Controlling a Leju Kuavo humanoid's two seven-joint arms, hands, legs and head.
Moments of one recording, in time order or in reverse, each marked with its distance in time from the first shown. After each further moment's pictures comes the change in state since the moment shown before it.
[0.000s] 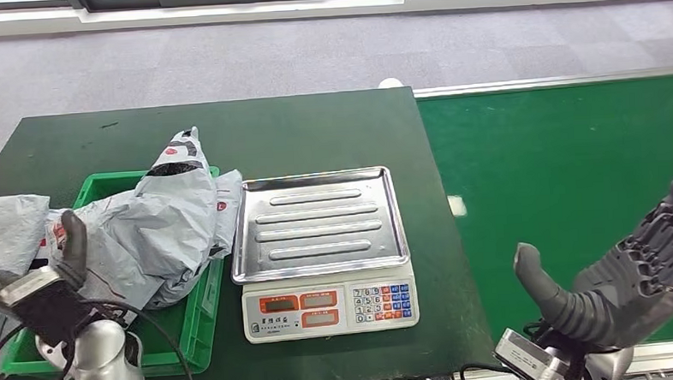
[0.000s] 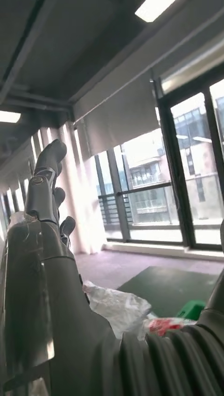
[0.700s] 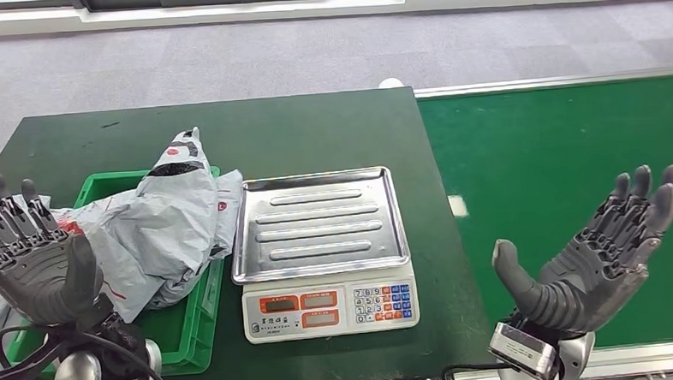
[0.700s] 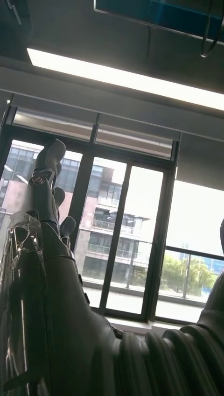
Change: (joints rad) left arm 0.126 0.014 -0.186 -0.248 0.516 -0.700 0.001; right arm -0.015 -0.001 0.079 0.109 -0.127 0.001 -0.007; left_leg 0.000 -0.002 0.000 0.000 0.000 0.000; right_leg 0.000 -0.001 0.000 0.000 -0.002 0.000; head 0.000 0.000
